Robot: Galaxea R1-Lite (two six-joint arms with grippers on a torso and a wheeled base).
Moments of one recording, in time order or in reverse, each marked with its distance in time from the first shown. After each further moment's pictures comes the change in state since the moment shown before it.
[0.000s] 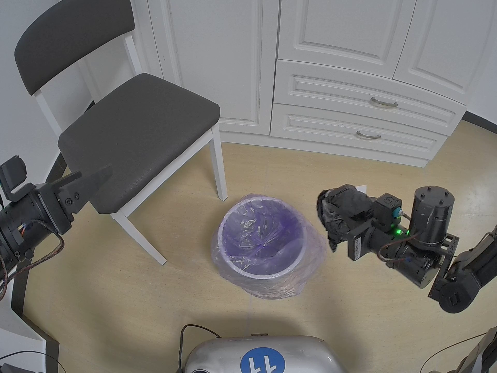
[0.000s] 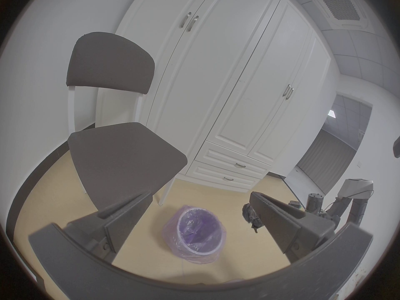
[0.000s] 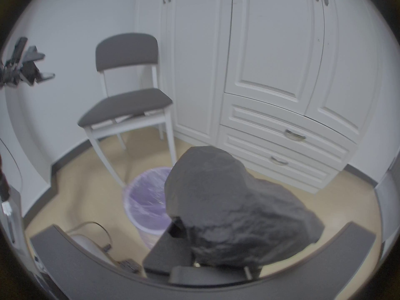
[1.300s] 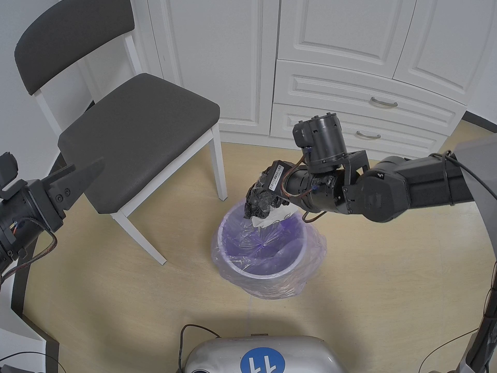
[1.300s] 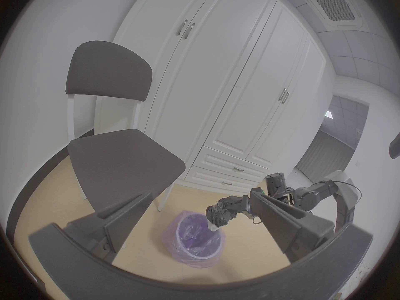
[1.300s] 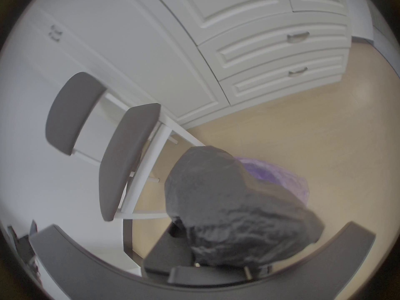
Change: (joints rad) left arm 0.001 -0.036 -0.006 -0.001 -0.003 0.010; right arm 0.127 0.324 -1.009 0.971 -0.013 0.918
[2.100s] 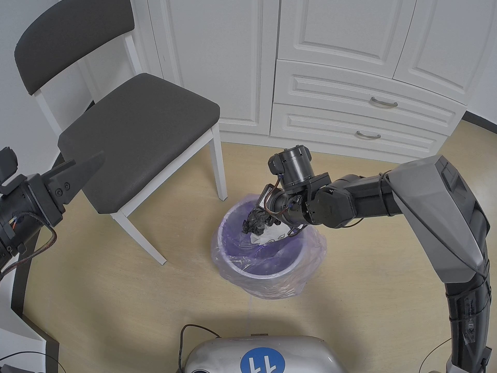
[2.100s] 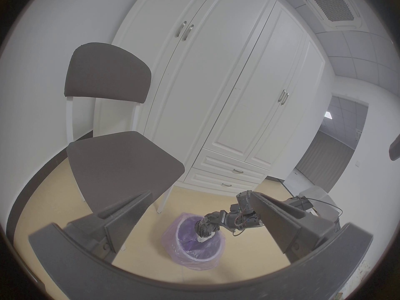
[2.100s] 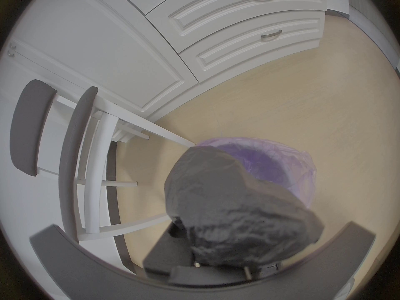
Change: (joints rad) left arm 0.000 0.008 -0.018 -0.002 0.000 0.001; right arm -0.051 0.288 -0.251 0.117 -0.003 0.141
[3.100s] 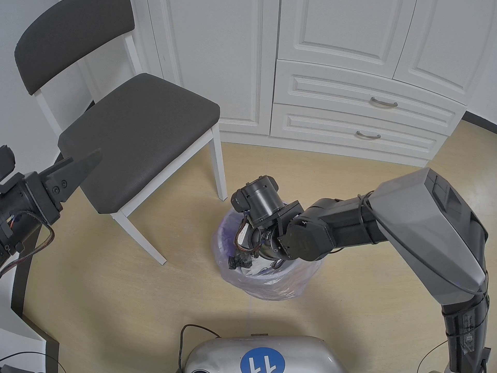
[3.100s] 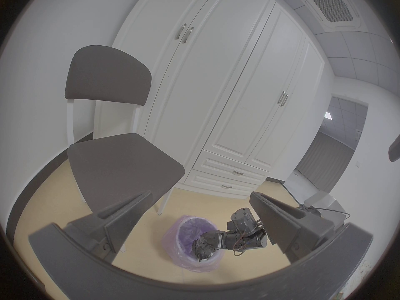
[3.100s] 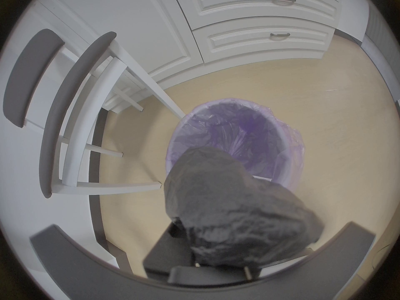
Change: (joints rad) left arm 0.004 -0.008 -0.004 0.000 0.000 0.000; right arm 0.149 -0.009 0.082 0.074 -0.123 -0.029
